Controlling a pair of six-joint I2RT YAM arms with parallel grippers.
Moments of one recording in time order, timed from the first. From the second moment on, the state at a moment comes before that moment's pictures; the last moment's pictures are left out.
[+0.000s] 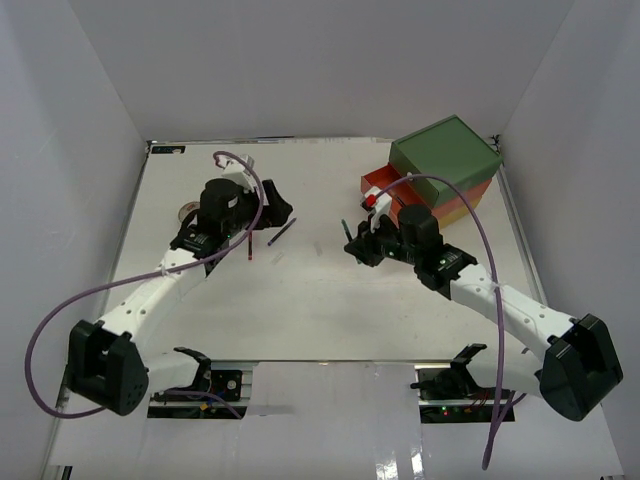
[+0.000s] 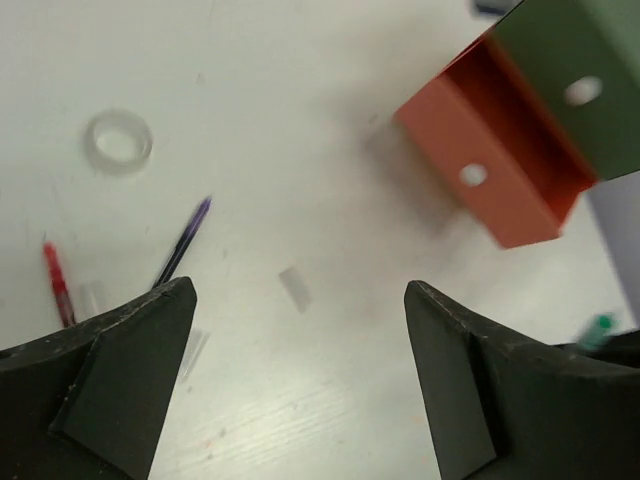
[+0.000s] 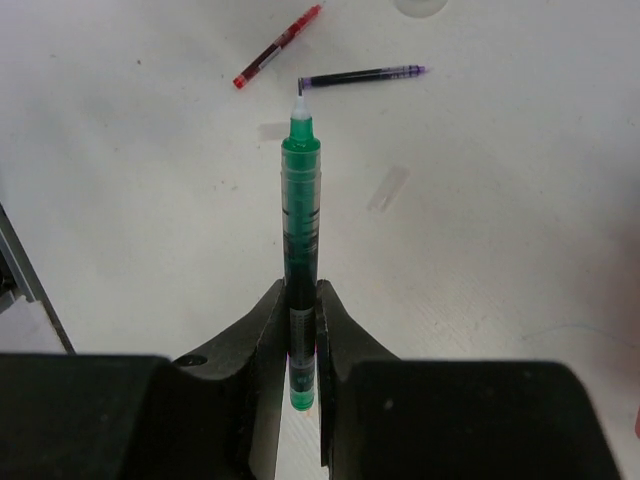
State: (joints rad) left arm -0.40 1.15 0.91 -0.04 0.10 -0.44; right arm 0.67 1.19 0.80 0.01 -0.33 0.07
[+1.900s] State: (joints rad) left arm -0.54 1.83 1.17 -0.50 -0.12 -0.26; right arm 0.67 1.01 0.62 -0.04 -0.25 0.04
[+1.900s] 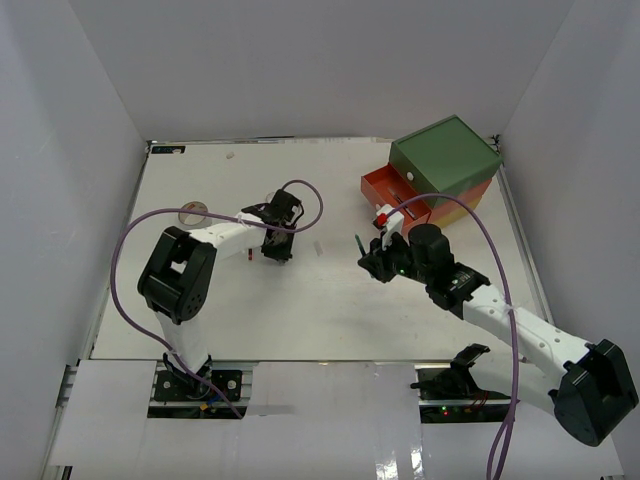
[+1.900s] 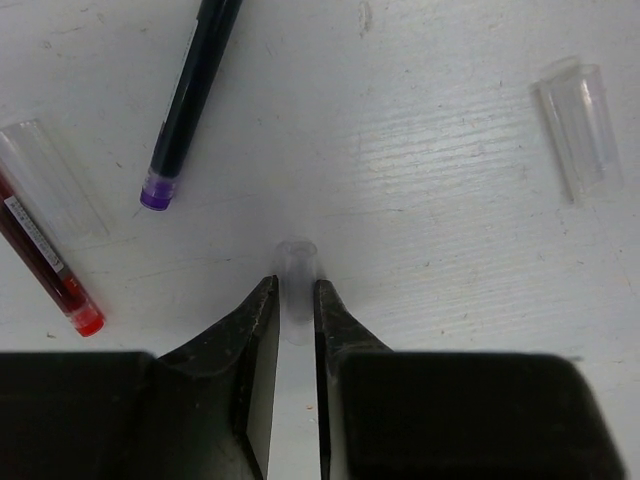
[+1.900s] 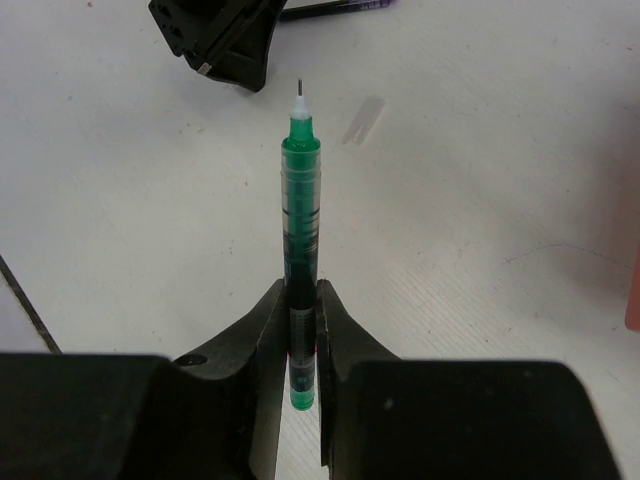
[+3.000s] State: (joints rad) left arm -0.55 1.19 0.94 0.15 0.07 -0.48; right arm 0.84 1.29 0.73 0.29 -0.41 0.30
